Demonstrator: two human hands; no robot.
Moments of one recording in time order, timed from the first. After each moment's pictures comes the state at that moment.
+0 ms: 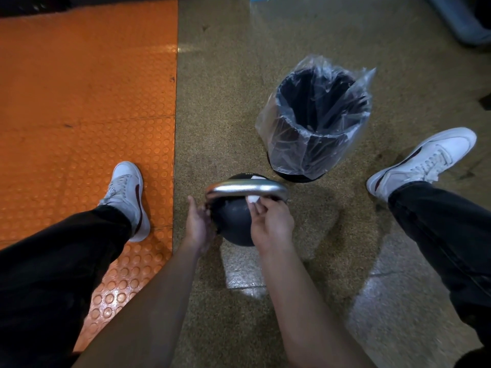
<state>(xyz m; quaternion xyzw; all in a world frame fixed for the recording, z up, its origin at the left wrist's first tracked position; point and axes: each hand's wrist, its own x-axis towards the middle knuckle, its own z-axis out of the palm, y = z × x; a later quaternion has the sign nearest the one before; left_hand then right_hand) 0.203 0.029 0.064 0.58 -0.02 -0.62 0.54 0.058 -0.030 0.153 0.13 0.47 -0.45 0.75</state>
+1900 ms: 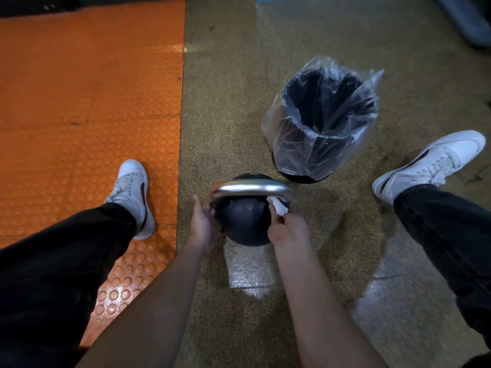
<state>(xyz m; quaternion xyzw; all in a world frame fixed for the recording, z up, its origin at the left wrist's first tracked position) 0.202 0.034 0.074 0.59 -0.02 -0.61 0.52 0.027 -0.012 0.137 -0.05 0.67 -0.31 0.67</state>
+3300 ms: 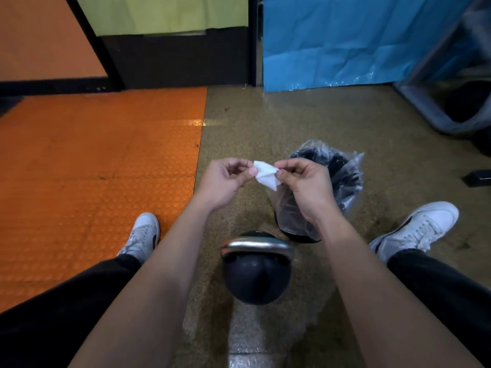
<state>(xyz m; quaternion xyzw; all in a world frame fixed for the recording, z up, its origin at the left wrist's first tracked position) 0.229 -0.084 0.290 0.62 -0.47 -0.36 0.51 0.045 -0.140 0.300 -0.55 0.41 -0.41 0.60</state>
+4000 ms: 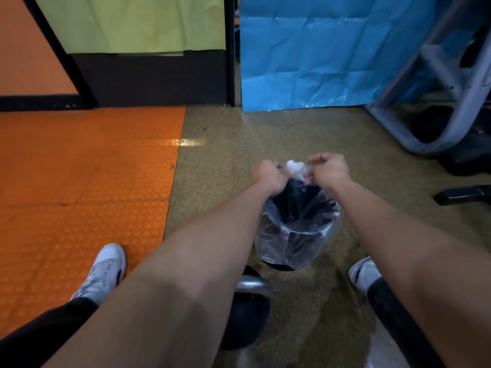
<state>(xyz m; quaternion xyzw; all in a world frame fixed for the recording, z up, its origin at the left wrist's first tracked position) 0.130 -0.275 0.264 0.75 -0.46 -0.32 0.36 -0.012 -0.317 0.288 -0.54 0.62 -0.34 0.47</state>
